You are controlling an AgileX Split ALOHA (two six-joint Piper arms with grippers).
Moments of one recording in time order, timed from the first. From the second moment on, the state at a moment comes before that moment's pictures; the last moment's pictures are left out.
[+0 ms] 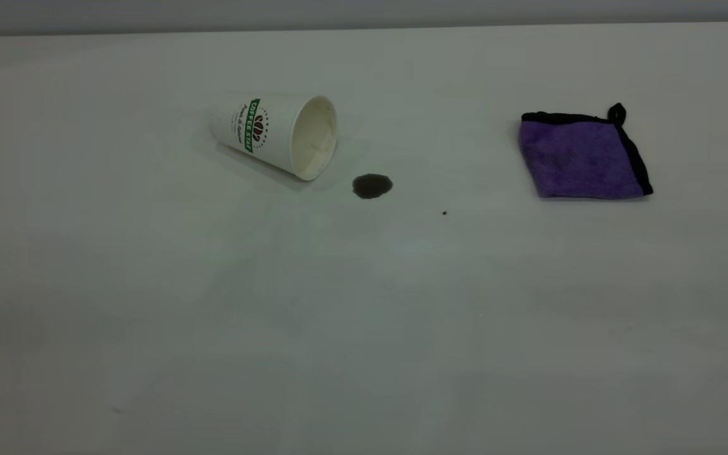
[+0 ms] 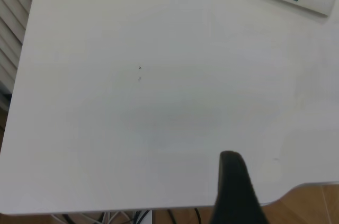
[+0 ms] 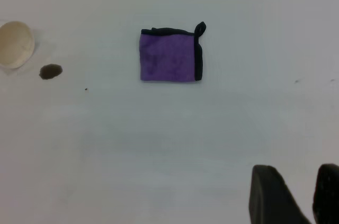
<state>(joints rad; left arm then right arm) 0.04 -0.02 -0.49 -0.02 1.13 0.09 -0.02 -0.02 -0.47 0.11 1.13 -0.03</state>
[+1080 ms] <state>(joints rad) 0.04 -0.02 -0.49 -0.02 1.13 0.09 -0.02 -0.02 -0.47 0.11 1.13 -0.03</state>
